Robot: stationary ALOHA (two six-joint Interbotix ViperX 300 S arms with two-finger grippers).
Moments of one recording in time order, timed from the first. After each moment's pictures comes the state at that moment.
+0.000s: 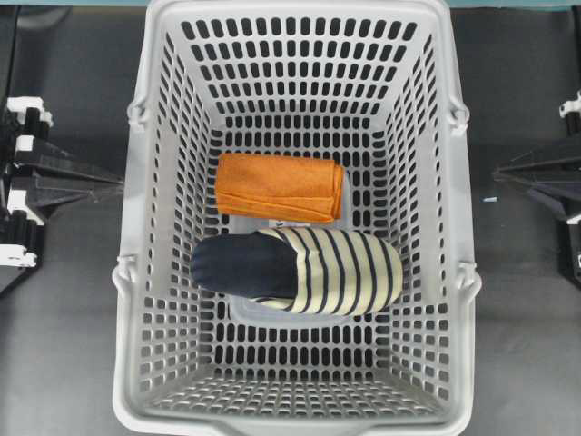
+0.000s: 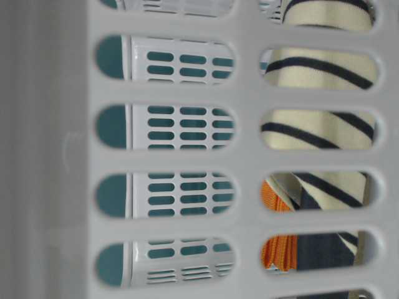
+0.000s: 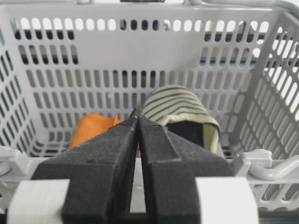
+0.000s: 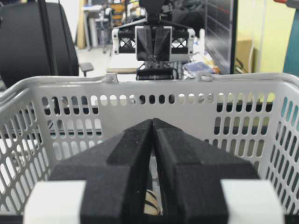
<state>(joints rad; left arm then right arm) 0.00 -0.96 1.17 0.00 -0.29 0.00 0.00 -0.97 1.18 0.00 -0.29 0.00</state>
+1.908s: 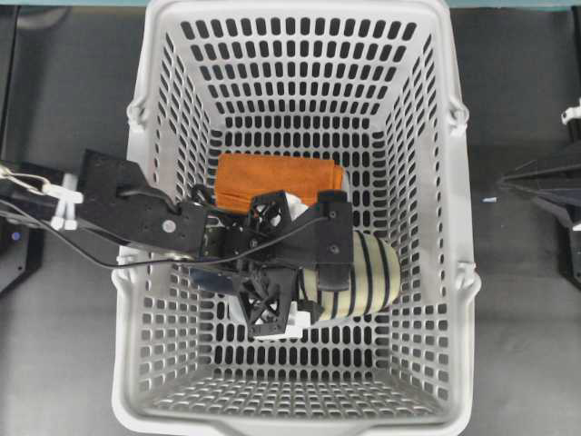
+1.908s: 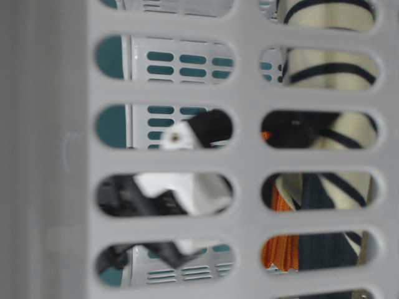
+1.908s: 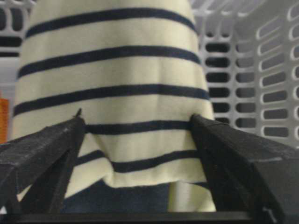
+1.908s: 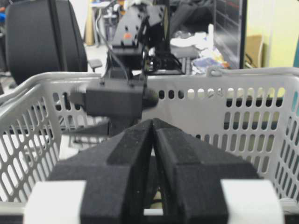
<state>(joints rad) -0.14 0.14 0.30 0.04 0.39 -0.18 0.03 -1.00 1.19 0.01 -0.26 0.01</state>
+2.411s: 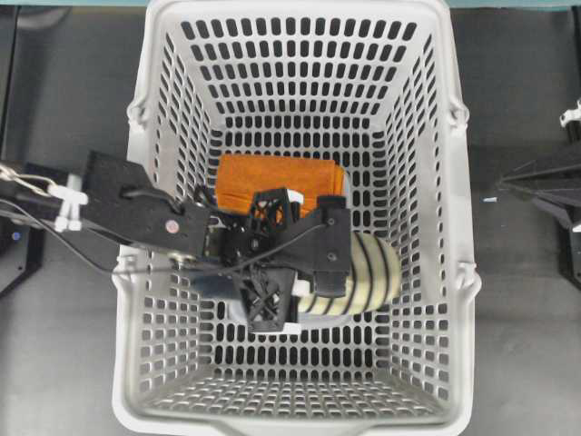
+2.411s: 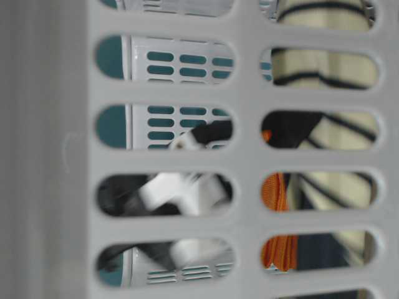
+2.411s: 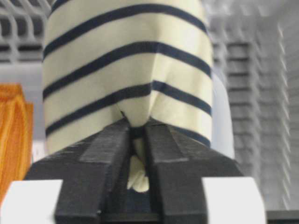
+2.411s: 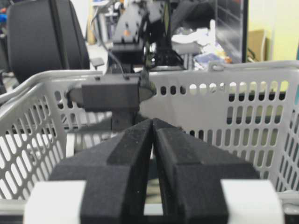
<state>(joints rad) -0.13 0.11 0.28 0.04 0.46 -0.09 0.03 -1.00 1.20 0.01 -0.26 0.04</state>
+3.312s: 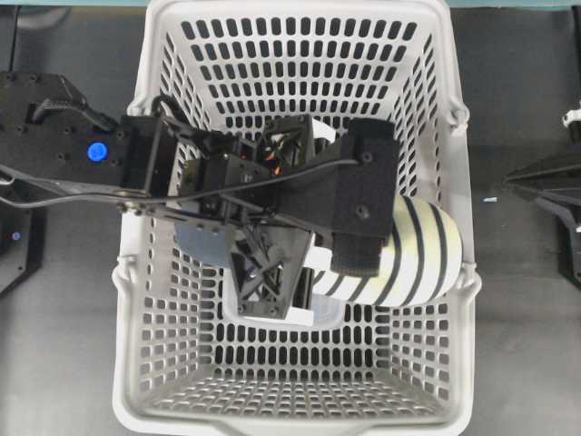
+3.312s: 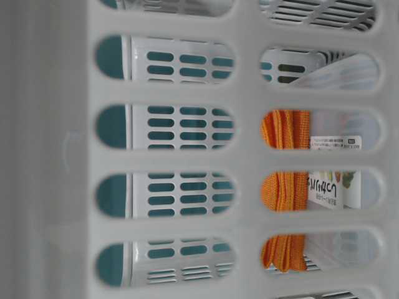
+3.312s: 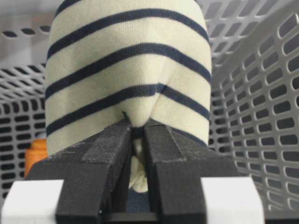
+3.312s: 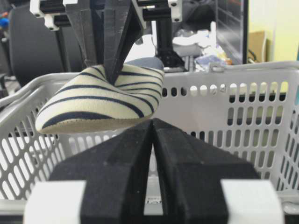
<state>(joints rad) -0.13 0.04 -0.20 0.04 0.88 0.00 0.03 -1.01 1.20 0.01 -0.25 0.04</state>
